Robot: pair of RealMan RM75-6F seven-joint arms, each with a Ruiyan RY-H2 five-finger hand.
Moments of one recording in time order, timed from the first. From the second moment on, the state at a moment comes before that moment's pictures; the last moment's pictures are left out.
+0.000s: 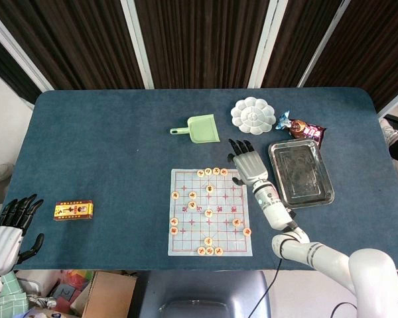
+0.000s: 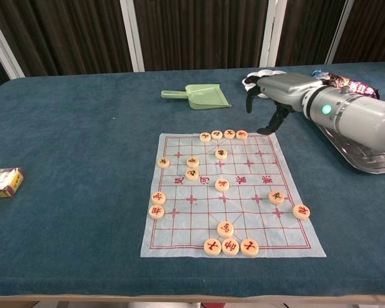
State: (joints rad) left arm -0.12 -1.13 0.01 -1.49 1.64 1.52 -0.10; right arm 0.85 -1.78 0.32 -0.95 -1.13 0.77 -0.37
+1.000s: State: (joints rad) left arm -0.12 -1.13 0.01 -1.49 1.63 1.52 -0.11; right arm 0.97 -1.96 0.32 -0.65 -1.06 0.69 -0.35
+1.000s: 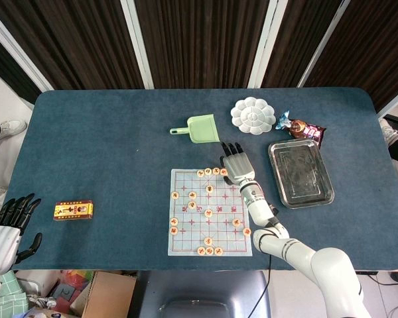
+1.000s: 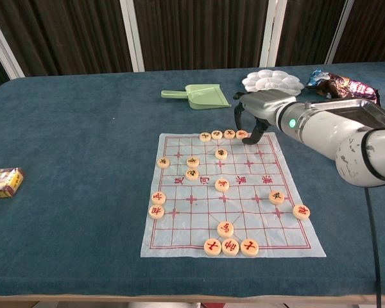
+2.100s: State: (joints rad) left arm -0.11 -1.12 0.01 -1.49 1.64 1.55 -0.12; right arm 0.88 -1.82 0.24 -0.94 -1.16 0.84 -0.36
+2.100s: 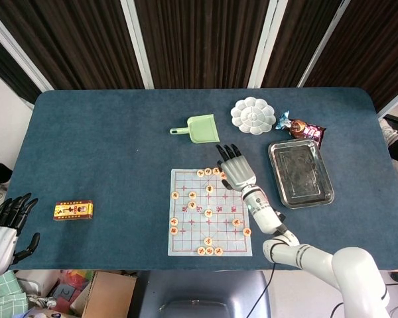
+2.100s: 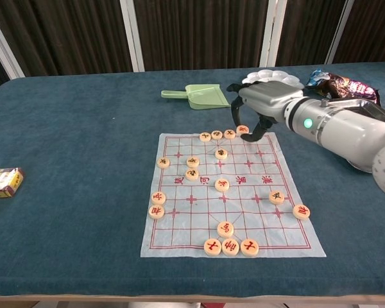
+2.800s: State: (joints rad) left arm -0.10 -1.12 0.02 -1.49 1.68 1.58 -0.13; right arm 0.77 -1.70 0.07 -1.21 -1.34 0.96 -0.45
